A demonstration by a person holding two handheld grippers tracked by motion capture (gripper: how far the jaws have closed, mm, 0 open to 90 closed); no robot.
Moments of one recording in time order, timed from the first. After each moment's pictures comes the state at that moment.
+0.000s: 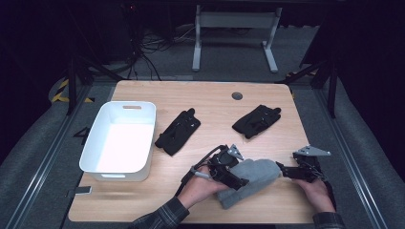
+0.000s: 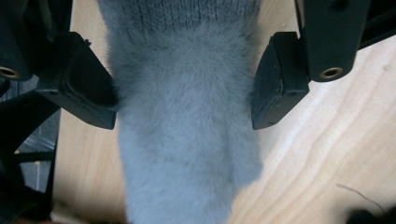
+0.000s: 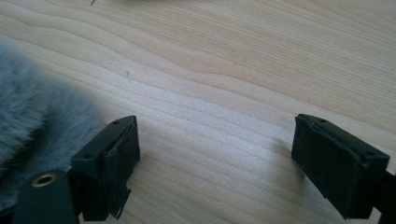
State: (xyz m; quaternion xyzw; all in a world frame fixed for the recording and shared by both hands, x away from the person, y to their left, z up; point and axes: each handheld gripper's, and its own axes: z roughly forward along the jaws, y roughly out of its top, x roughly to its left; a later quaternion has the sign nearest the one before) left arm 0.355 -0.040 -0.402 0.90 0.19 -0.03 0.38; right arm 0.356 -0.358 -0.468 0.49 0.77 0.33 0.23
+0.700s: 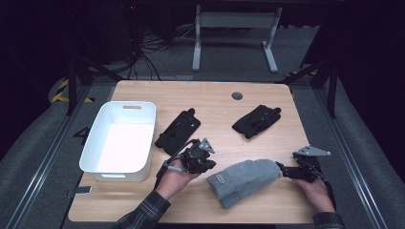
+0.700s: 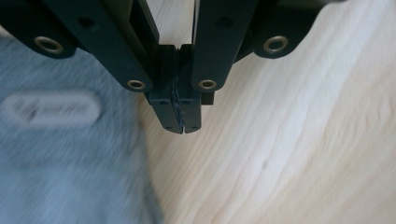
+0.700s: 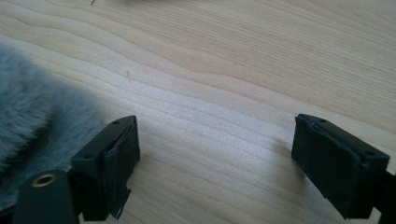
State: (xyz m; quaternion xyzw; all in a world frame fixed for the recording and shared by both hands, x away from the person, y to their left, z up) left arm 0.374 0.036 -0.424 0.91 0.24 0.01 0.33; right arm 0.356 -0.358 -0.468 0.49 0.77 0.33 0.23
